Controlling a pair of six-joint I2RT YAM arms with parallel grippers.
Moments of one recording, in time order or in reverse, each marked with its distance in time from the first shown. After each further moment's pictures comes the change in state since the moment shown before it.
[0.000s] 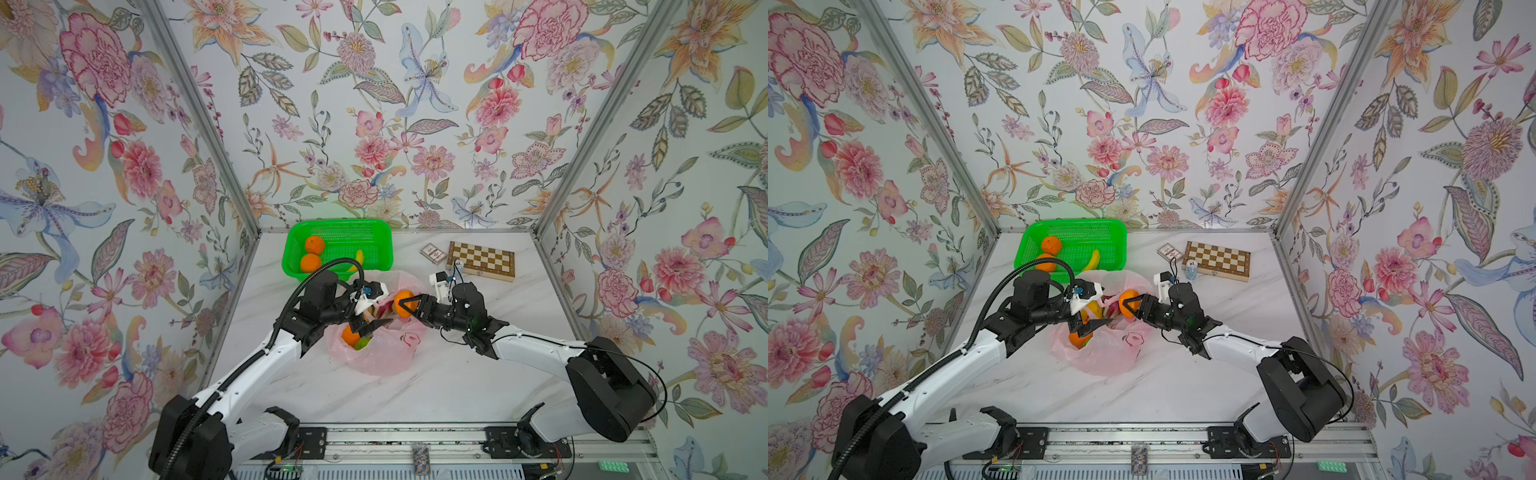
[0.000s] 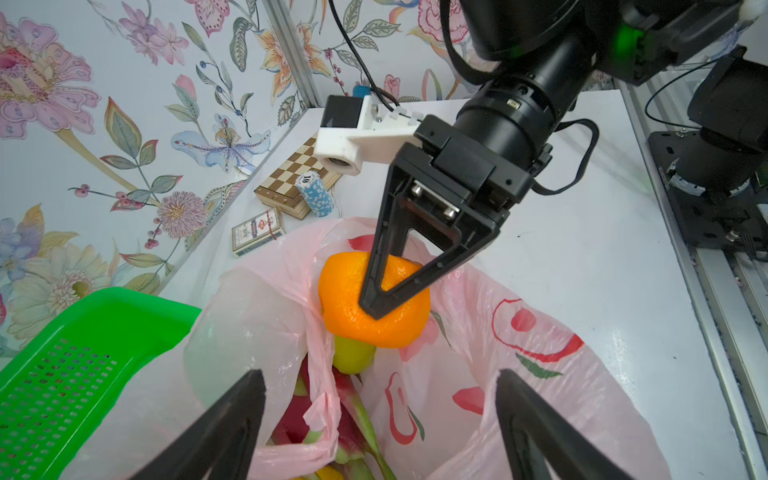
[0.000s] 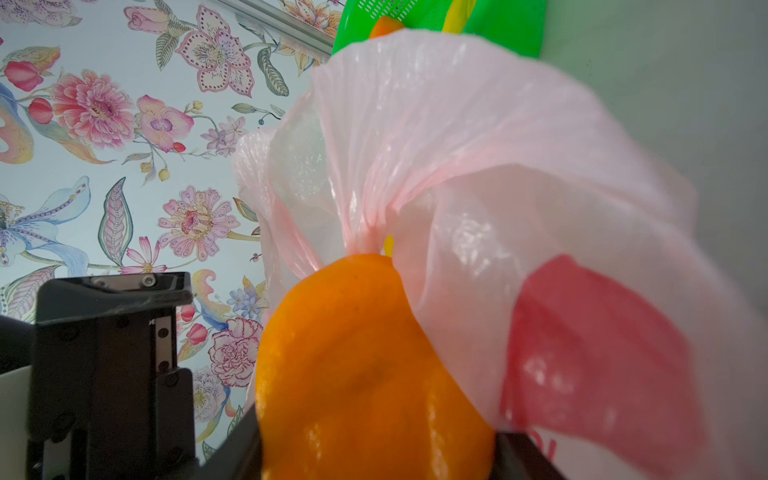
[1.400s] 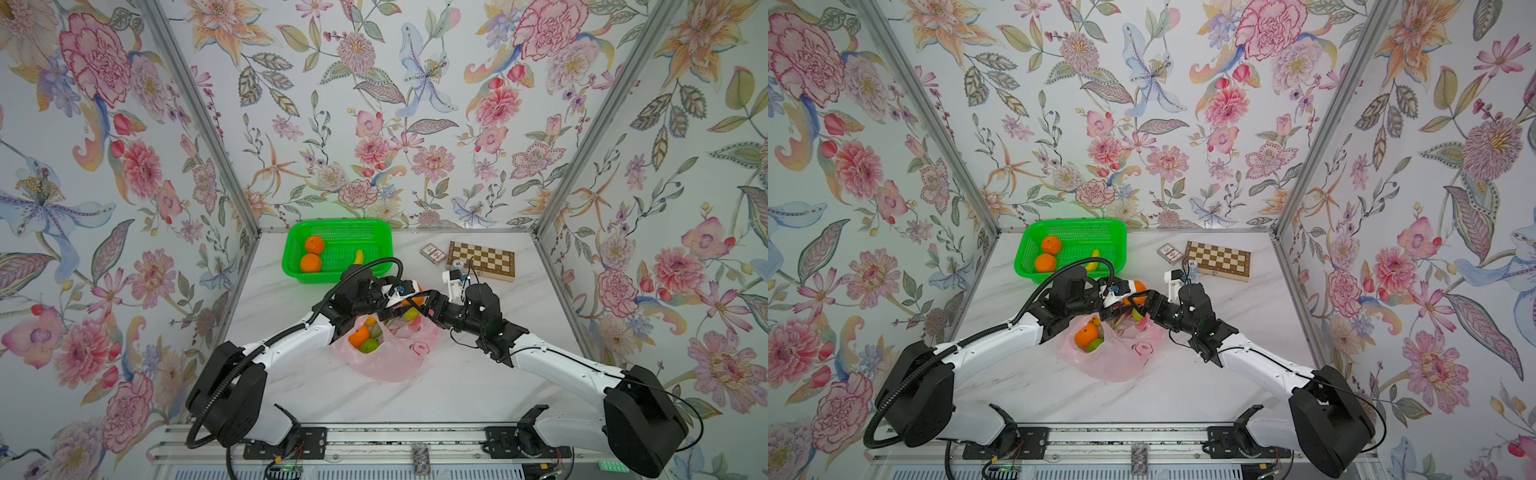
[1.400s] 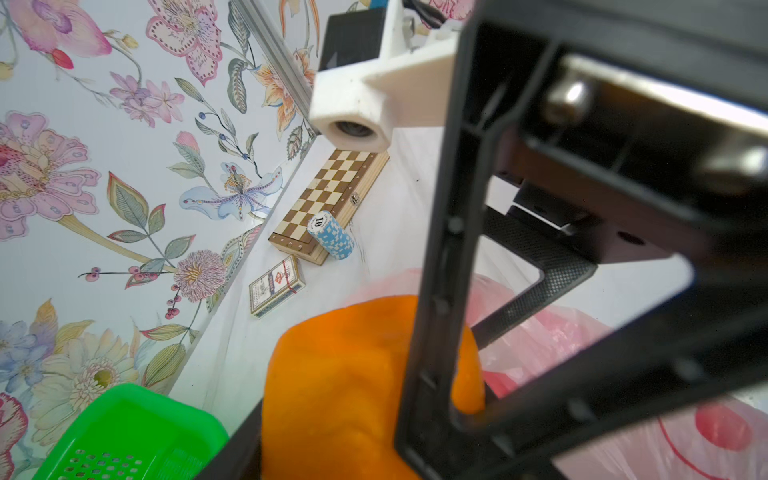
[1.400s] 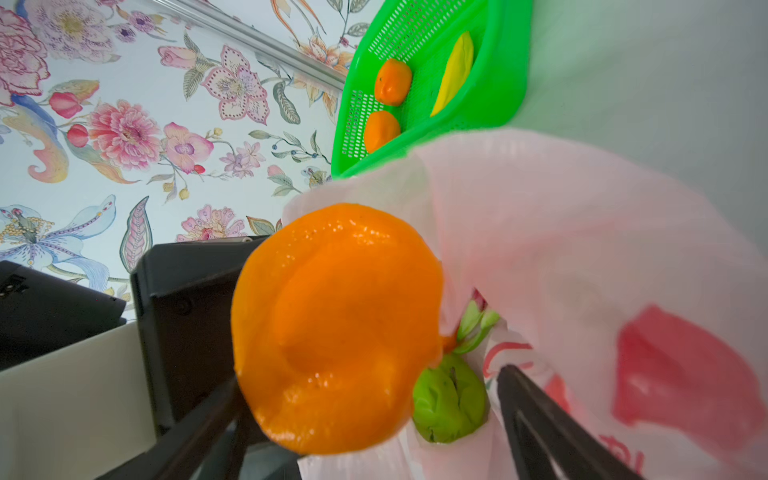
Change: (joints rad) left arm -0.157 0.239 0.080 0.287 -0.171 0.026; right arm -0.007 -0.216 -0.019 -0.163 0.084 -0.011
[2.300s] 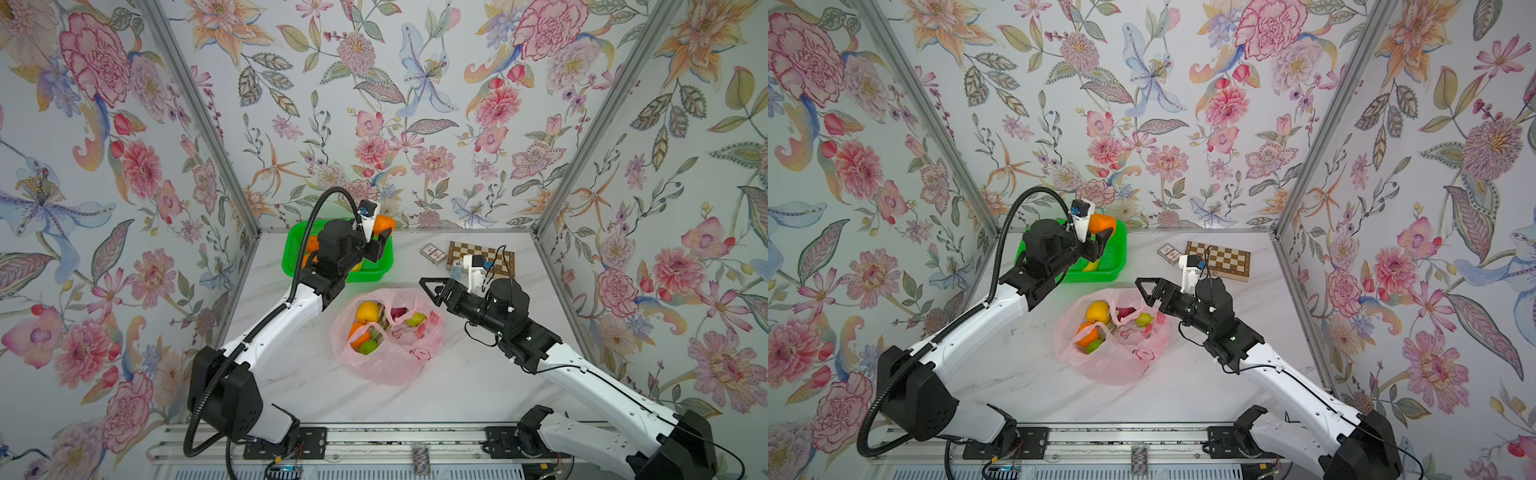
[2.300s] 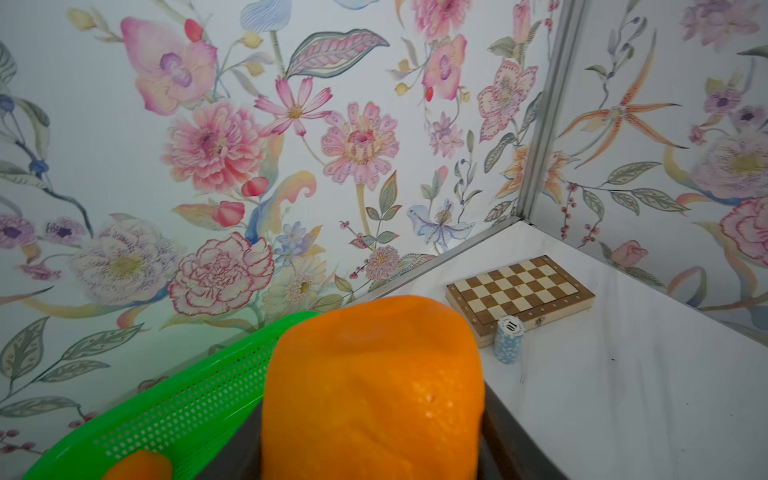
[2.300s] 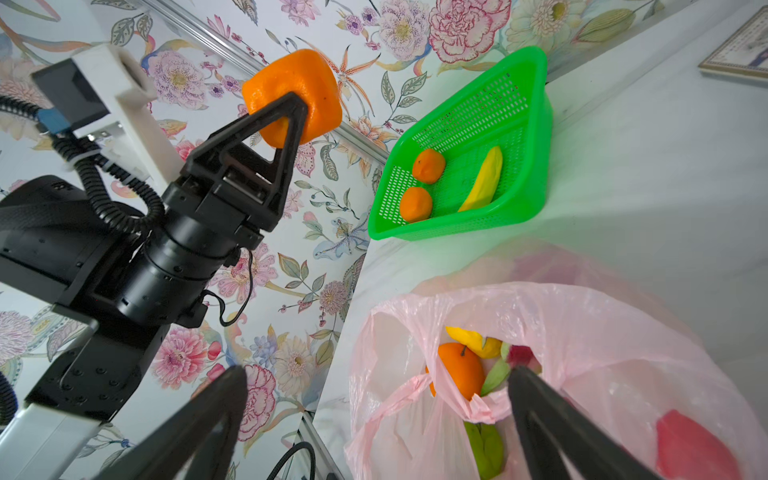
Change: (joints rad) left arm 0.158 0.056 0.397 -0.139 -0.443 -0.555; right arm 0.029 -0.185 0.130 -0.195 0.134 -0.107
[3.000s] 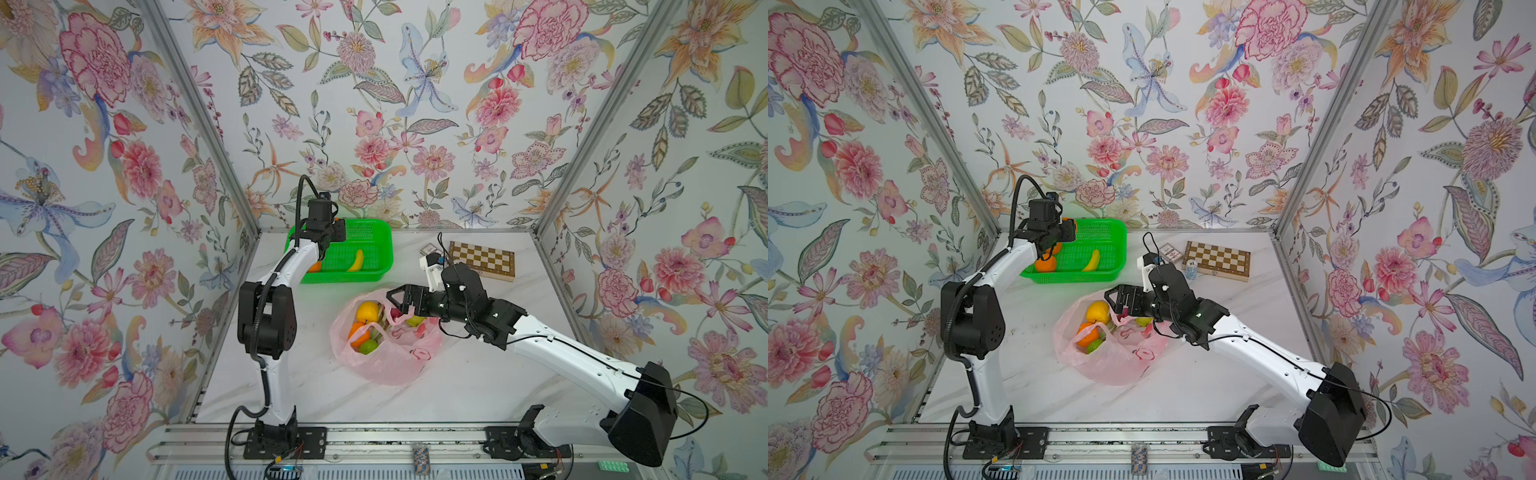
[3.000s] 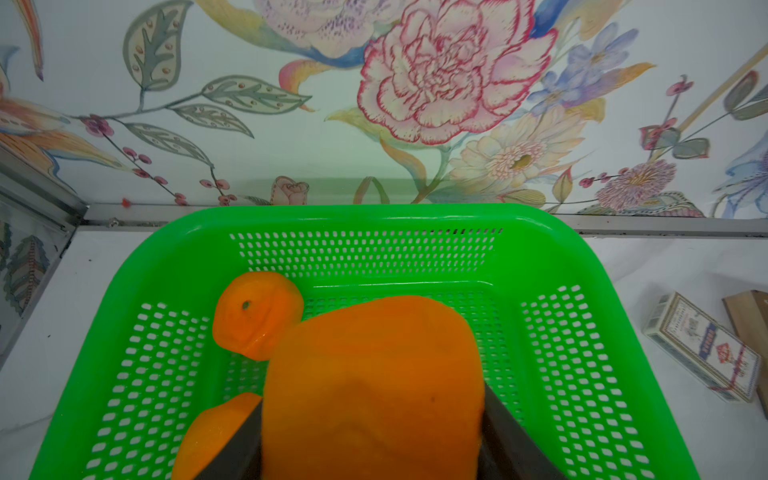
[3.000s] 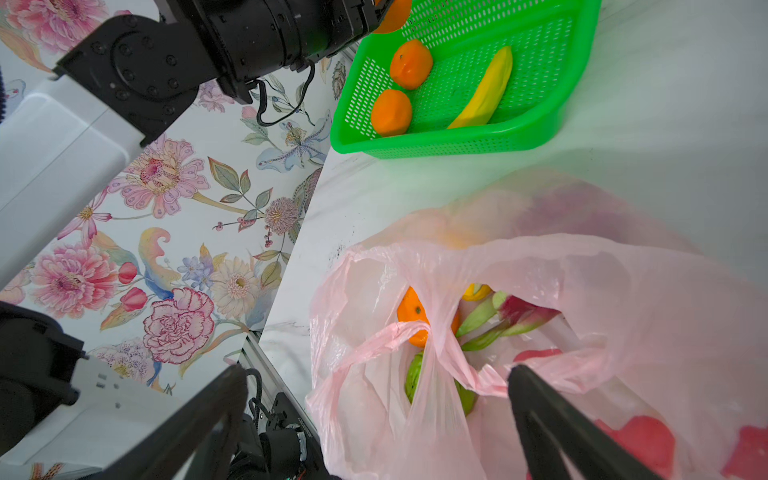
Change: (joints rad) left arm 0.303 0.574 0.480 -0.344 -0.099 -0.208; right arm 0.156 0.264 0.277 -0.293 0.042 -0.149
